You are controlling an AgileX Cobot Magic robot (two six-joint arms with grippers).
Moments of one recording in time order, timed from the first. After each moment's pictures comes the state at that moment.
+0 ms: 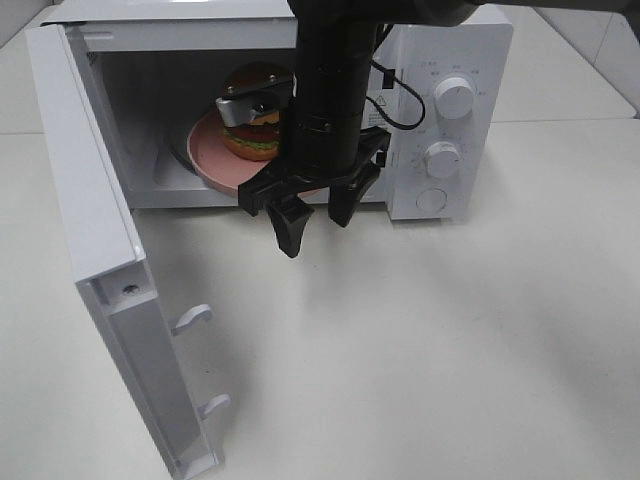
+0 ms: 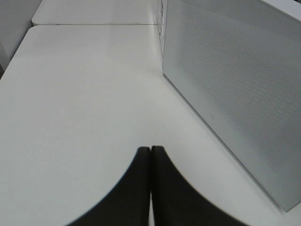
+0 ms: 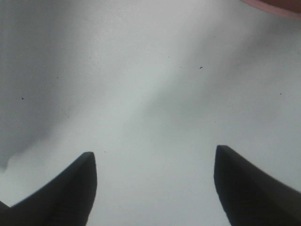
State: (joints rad) left arm 0.06 0.00 -0.50 -0.15 1.06 0.11; right arm 0.67 2.20 -1.85 0.04 1.21 -0.09
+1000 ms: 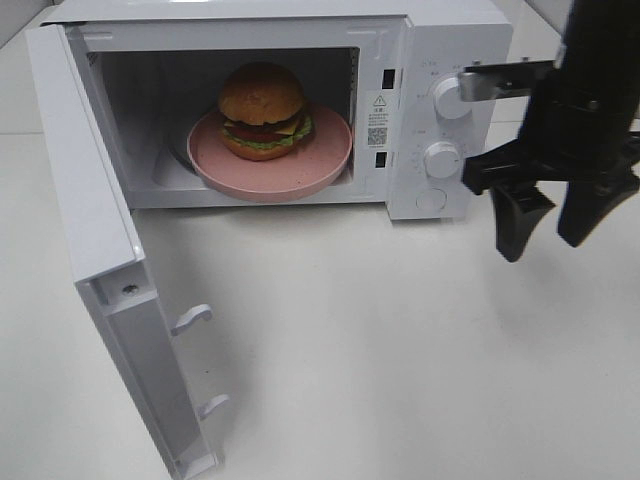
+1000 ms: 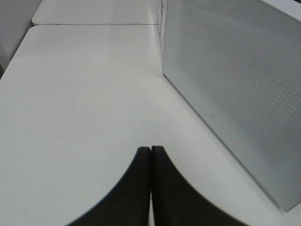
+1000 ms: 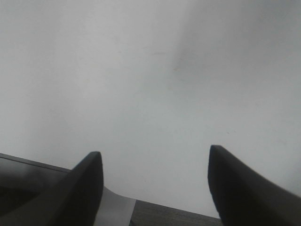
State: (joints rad) left arm 0.06 0.00 -0.50 -0.15 1.06 0.11; right arm 0.32 1.72 -1.26 0.01 1.20 0.01
